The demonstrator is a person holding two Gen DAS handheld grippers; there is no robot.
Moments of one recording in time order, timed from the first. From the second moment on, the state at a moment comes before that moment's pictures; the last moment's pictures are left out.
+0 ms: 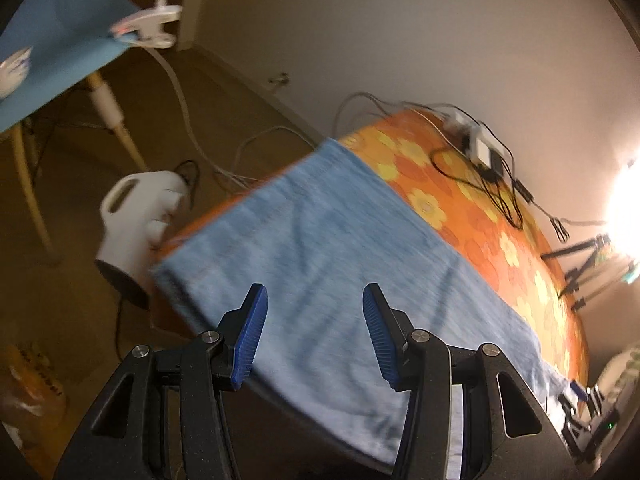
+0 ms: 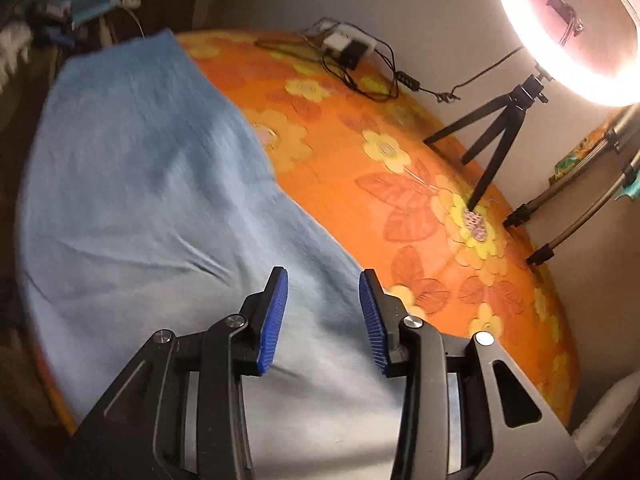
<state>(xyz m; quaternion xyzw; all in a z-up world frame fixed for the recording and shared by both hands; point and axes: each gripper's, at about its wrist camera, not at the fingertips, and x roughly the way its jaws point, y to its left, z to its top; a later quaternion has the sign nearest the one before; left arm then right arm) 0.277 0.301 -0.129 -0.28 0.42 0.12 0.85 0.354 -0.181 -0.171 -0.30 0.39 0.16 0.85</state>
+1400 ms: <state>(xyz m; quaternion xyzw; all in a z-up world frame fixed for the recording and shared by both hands) 0.260 0.385 -0.185 -0.43 0.39 0.08 0.81 0.336 0.069 -0.209 -0.11 0.43 0.36 0.82</state>
